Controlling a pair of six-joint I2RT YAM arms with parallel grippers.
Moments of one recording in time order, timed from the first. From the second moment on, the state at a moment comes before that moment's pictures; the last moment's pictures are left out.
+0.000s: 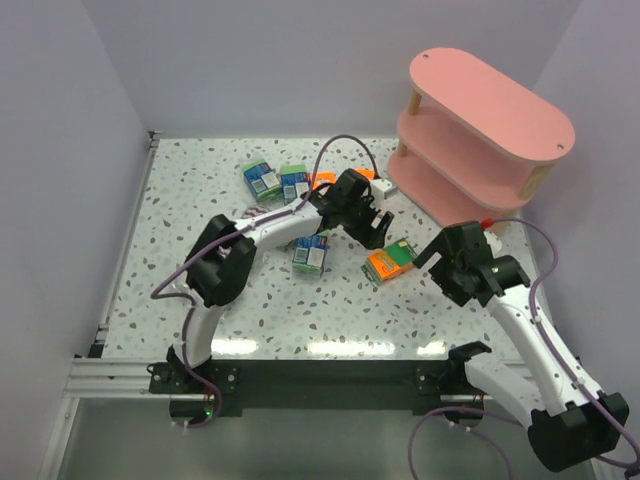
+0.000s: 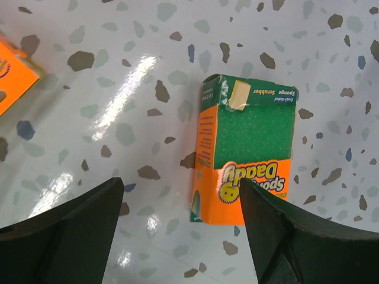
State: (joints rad) left arm -0.78 2.08 1.64 -0.33 0.27 -0.09; right arm 0.30 0.90 0.83 -0.95 0.19 1.02
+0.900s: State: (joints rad) left arm -0.77 2.29 1.74 -0.20 0.56 -0.10; right arm 0.30 0.86 0.80 -0.97 0.16 0.97
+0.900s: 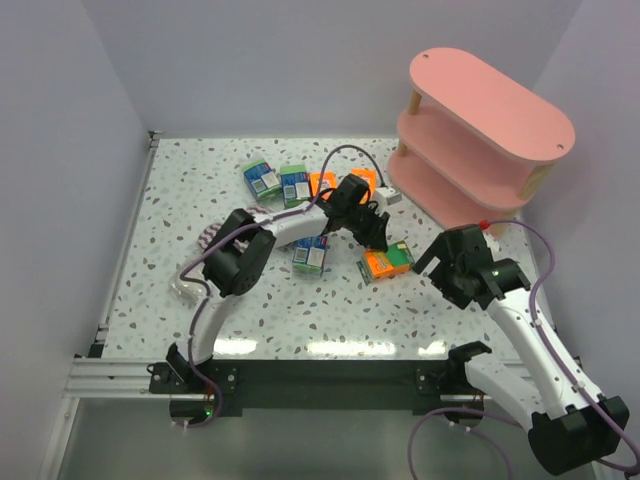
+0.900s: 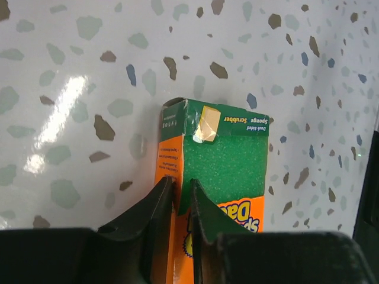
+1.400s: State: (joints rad) left arm -0.62 2.10 1.37 -0.06 0.93 -0.37; right arm 0.30 0.95 0.81 -0.79 -0.01 0.82
